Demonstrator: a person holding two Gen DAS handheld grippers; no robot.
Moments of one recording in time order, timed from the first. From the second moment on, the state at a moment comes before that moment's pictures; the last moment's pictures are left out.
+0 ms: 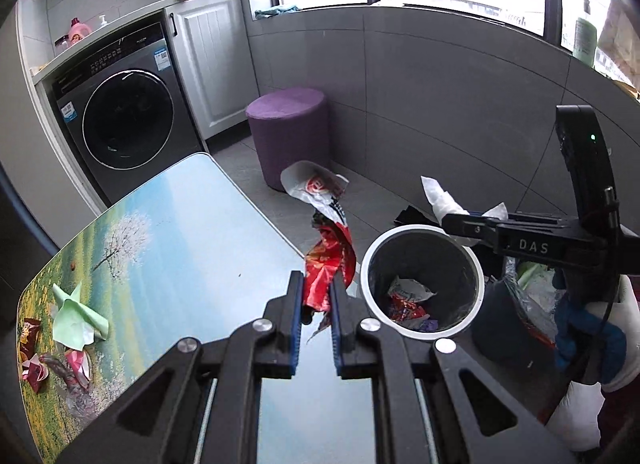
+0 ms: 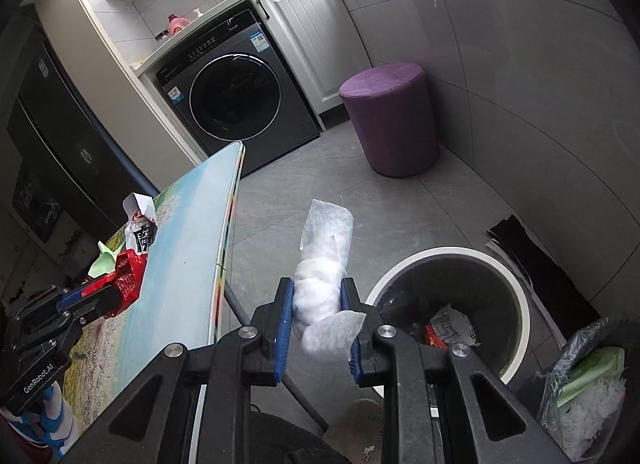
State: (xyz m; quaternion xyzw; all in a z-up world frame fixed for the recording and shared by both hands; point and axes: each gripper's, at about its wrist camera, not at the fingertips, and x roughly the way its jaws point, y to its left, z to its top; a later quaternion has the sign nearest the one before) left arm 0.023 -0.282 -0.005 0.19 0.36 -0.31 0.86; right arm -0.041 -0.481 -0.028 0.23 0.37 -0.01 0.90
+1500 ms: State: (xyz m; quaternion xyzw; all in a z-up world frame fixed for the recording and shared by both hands) left arm 0.035 -0.251 -0.001 0.21 0.34 -0.18 0.90; right arm -0.072 -0.467 -0.018 0.23 0.38 -0.02 0.90
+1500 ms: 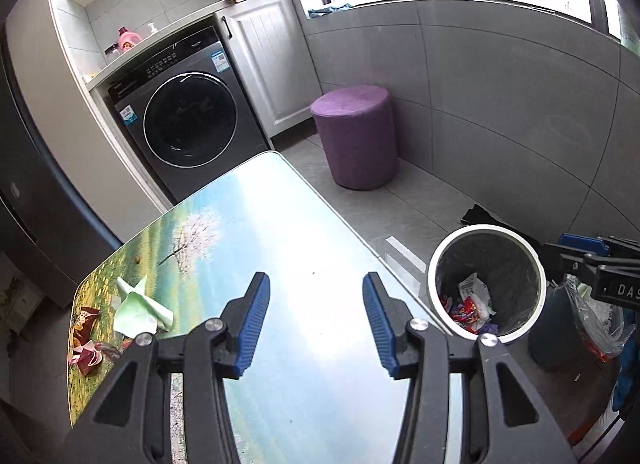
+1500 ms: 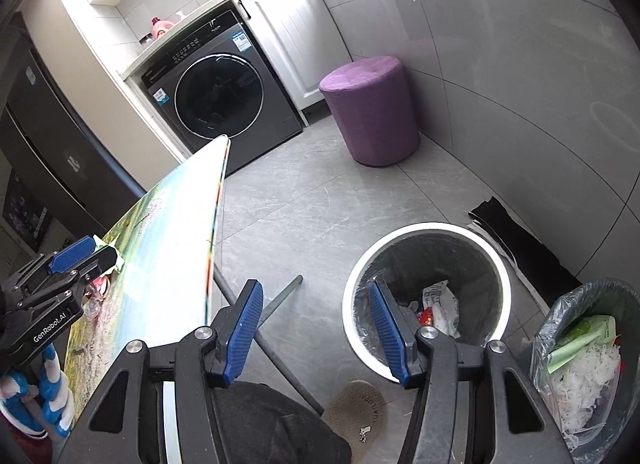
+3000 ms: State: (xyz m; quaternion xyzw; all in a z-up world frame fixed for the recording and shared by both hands) left arm 0.049 0.119 -0.028 -0.06 0.37 -0.02 0.93; right arm 0.062 -0.193 0.019 0.06 0.44 0.19 0.88
